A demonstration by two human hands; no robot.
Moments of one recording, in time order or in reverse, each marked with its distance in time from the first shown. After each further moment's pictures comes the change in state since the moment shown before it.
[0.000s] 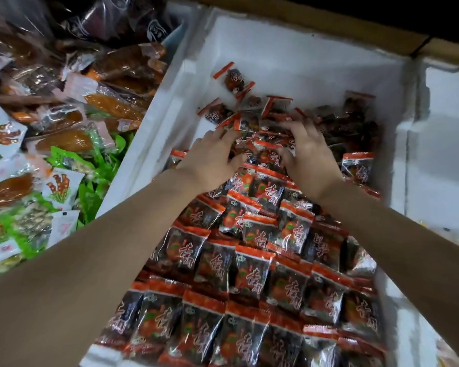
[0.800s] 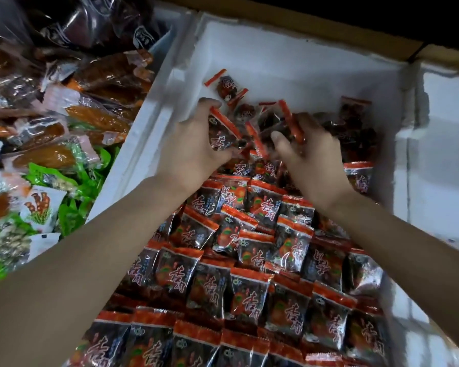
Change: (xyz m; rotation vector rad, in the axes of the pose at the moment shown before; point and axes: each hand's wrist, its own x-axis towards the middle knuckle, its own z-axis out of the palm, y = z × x) left_hand 0.002 0.009 -0.028 -0.314 0.411 -0.094; right_hand 0.007 -0.019 -0.018 0.335 0.166 -0.027
